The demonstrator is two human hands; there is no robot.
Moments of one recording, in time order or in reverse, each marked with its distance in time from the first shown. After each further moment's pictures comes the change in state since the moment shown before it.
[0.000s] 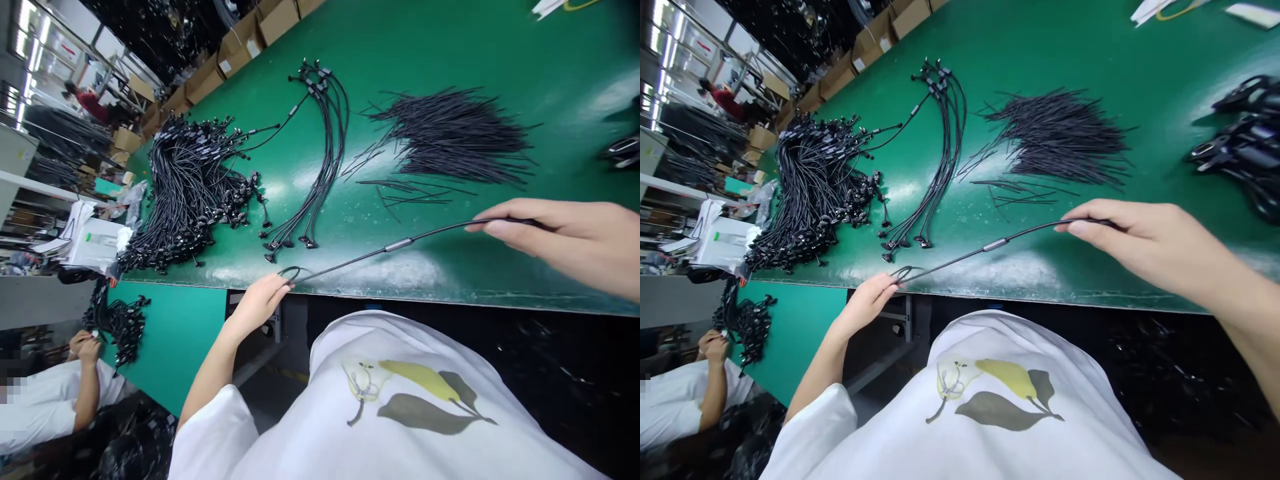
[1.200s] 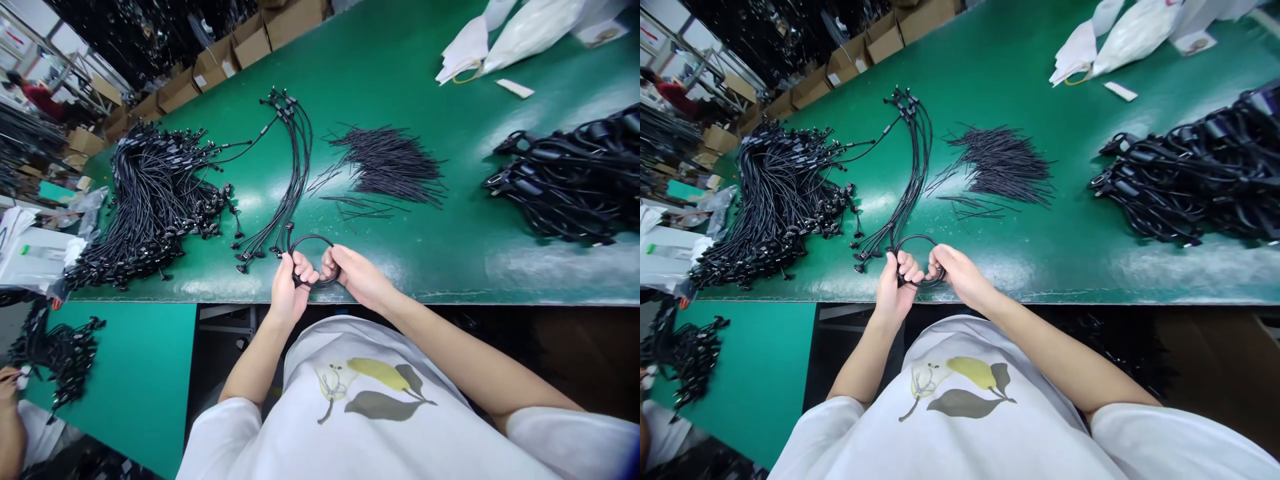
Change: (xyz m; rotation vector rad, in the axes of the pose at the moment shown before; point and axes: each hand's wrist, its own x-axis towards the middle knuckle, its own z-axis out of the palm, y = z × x) left_hand 0.071 0.068 0.120 -1.415 0.163 -0.065; right_hand 0.010 -0.063 0.133 1.324 -0.216 0.165
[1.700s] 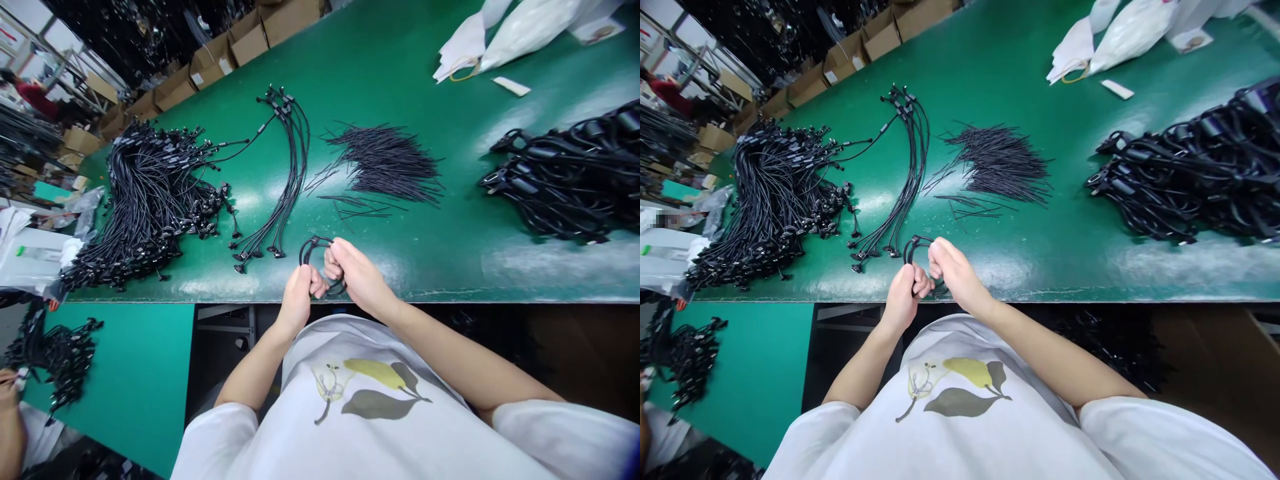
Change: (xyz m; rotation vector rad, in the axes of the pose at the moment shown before) left_hand -0.007 -0.018 -0.009 0.386 -0.091 0.052; right_hand -0.008 -0.006 0.009 -0.113 0.060 -0.156
